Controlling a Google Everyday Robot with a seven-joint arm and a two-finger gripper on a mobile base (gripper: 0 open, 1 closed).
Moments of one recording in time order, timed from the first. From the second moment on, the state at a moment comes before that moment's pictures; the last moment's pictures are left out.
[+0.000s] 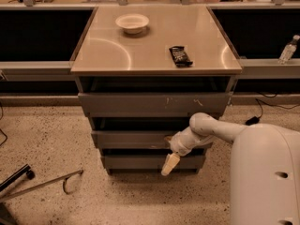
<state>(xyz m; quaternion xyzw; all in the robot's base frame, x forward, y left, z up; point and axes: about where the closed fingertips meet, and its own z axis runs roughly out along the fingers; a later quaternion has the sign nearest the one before) 0.607 -0.075 0.403 -0.61 0.73 0.25 0.20</state>
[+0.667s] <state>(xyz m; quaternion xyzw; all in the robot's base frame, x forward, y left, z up) 0.631 -0.075 0.400 -0.60 0.74 0.19 0.24</state>
